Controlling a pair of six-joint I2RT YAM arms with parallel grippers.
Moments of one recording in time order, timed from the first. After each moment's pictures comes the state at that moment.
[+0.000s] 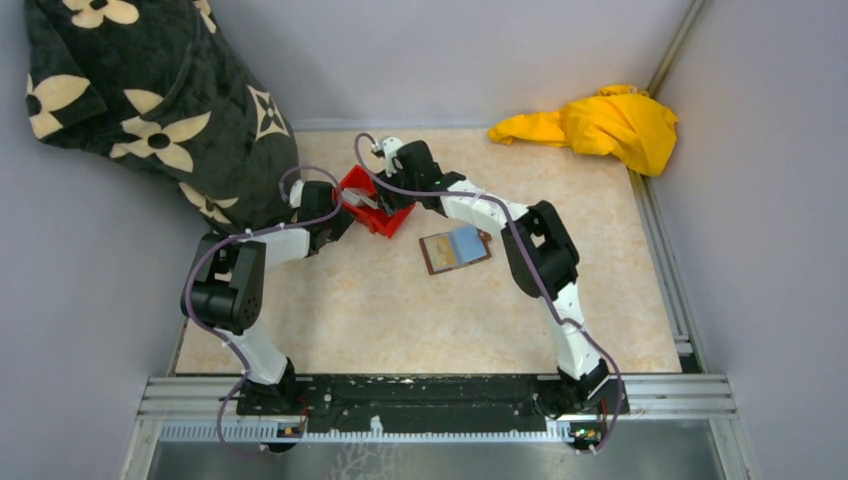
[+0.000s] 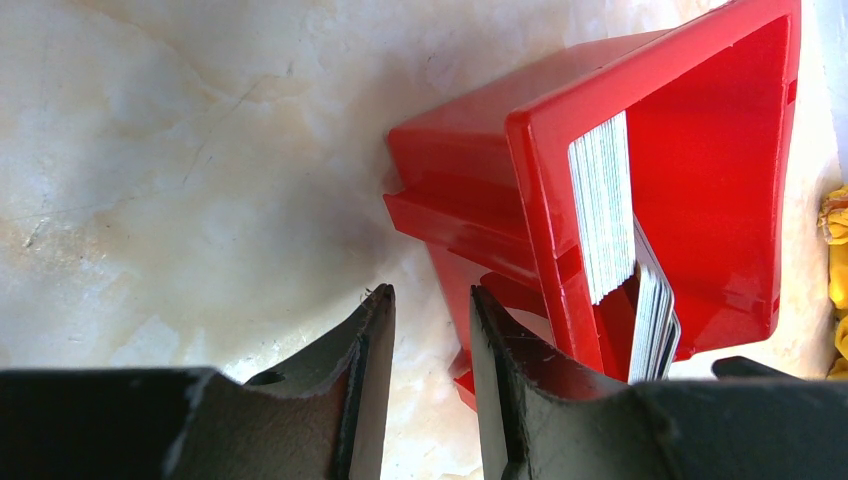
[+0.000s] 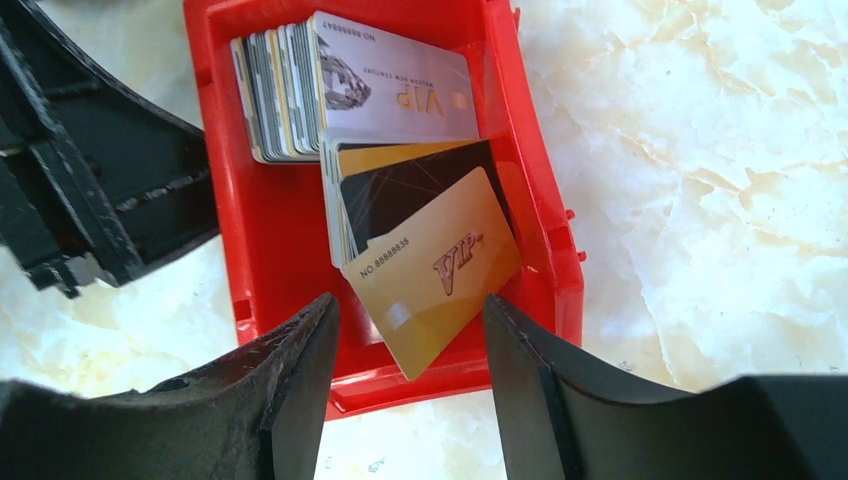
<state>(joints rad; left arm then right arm) -0.23 1.74 0.87 0.15 -0.17 -1.00 0.70 2.21 1.79 -0.17 -0.19 0.03</state>
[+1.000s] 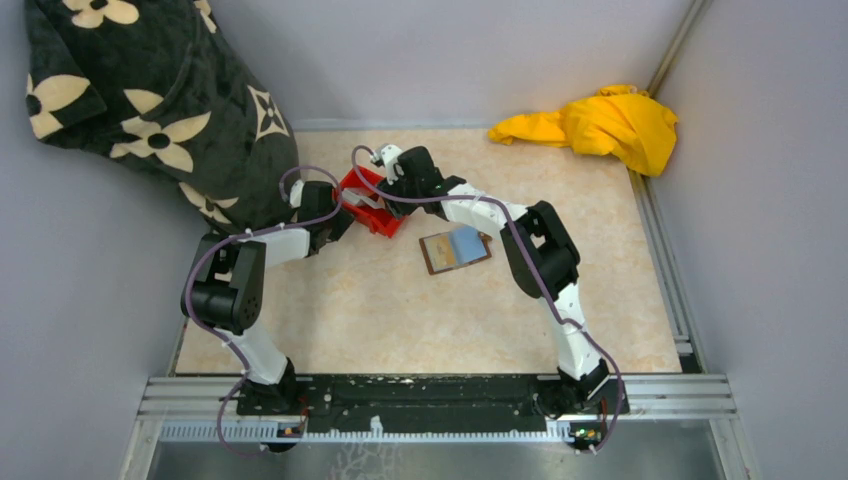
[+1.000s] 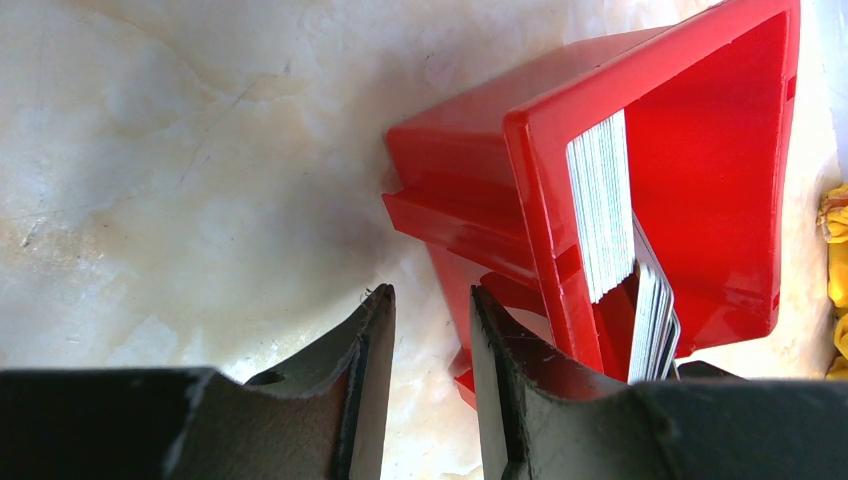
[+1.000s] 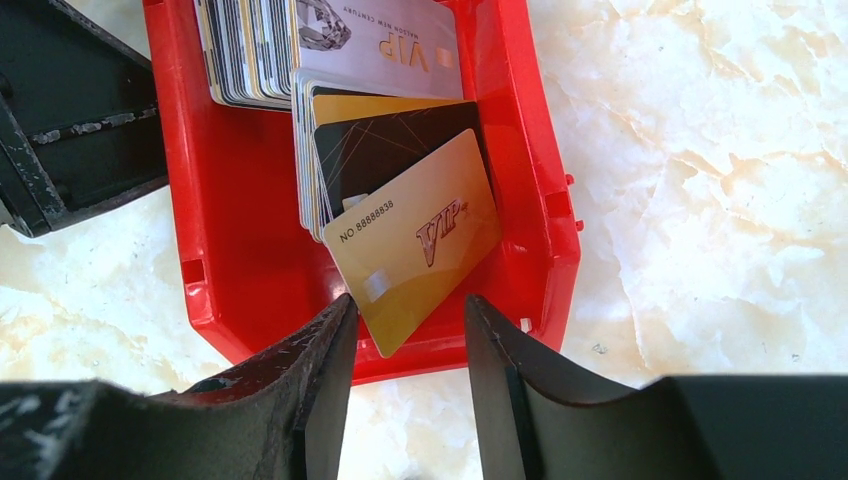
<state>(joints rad) -0.23 1.74 0.87 0.16 -0.16 -1.00 0.70 2.20 1.73 -0.17 -0.15 -0.09</state>
